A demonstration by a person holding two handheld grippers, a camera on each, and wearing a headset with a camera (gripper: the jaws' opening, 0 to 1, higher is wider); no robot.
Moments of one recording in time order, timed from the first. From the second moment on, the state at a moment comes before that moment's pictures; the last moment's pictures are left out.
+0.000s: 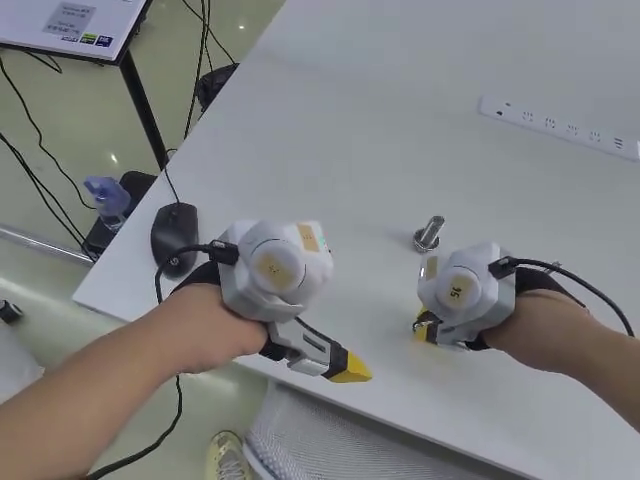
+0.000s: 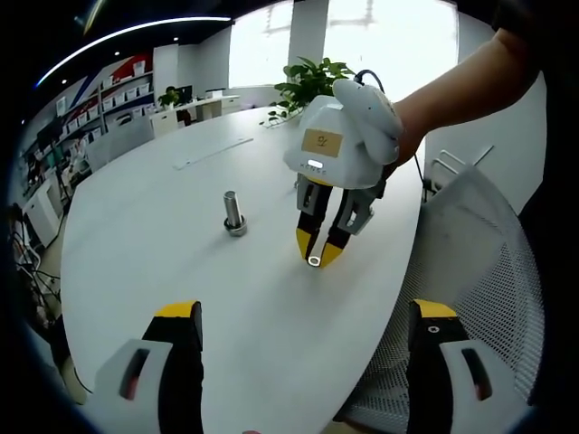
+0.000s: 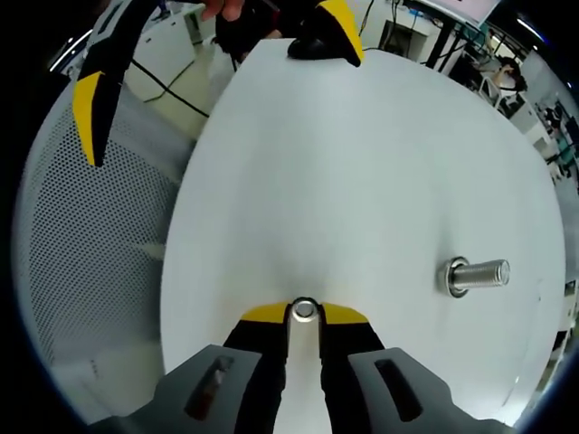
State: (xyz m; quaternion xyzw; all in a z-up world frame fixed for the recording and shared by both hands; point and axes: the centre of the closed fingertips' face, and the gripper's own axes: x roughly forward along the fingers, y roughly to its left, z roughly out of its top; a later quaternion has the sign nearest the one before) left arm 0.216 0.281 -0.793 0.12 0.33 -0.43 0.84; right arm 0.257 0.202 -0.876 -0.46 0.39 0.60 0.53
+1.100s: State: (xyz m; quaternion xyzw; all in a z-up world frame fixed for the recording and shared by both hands) left arm 0.222 0.269 -0.793 0.12 0.33 -0.43 0.83; right arm 0.324 0.085 -0.804 -0.44 0.45 0.51 0.58
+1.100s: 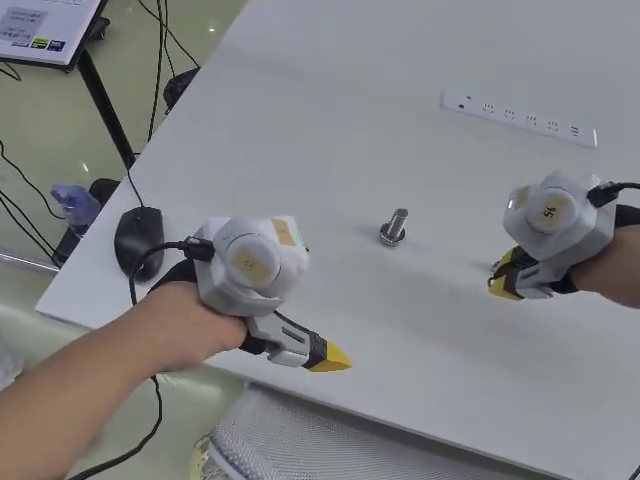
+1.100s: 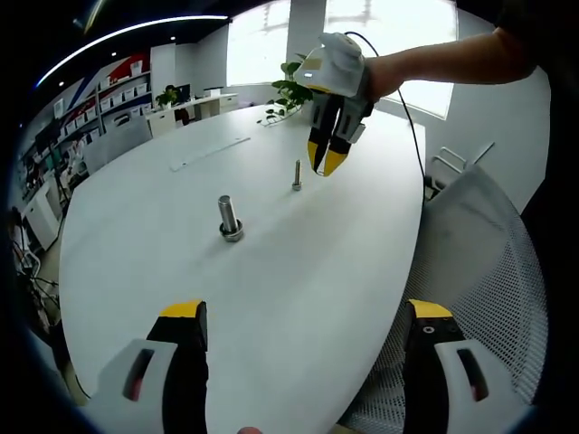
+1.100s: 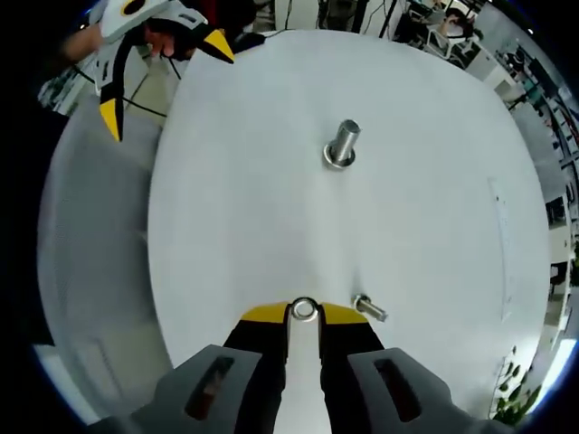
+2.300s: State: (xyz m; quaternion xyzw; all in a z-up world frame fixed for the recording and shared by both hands) left arm 0.225 0.279 -0.798 0.12 0.34 -0.43 0.83; right arm 0.385 0.067 -0.813 -0.46 0.48 0.48 0.58
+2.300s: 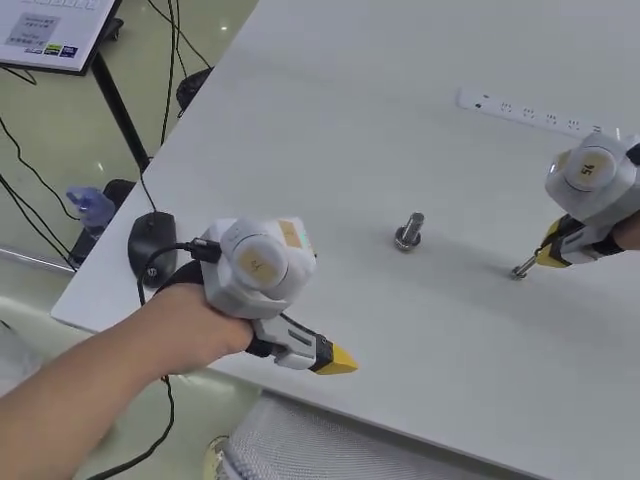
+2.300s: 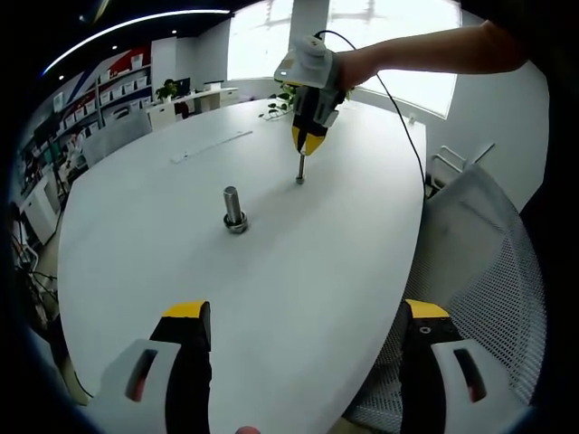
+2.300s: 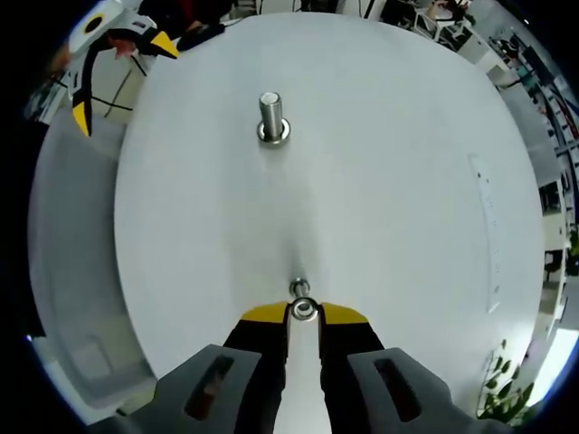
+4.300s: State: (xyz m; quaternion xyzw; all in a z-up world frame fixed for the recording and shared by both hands) left arm 0.221 0.282 -0.811 0.11 0.37 -0.43 0.82; right arm 0.385 0.069 -0.861 -0.46 0.50 0.48 0.55
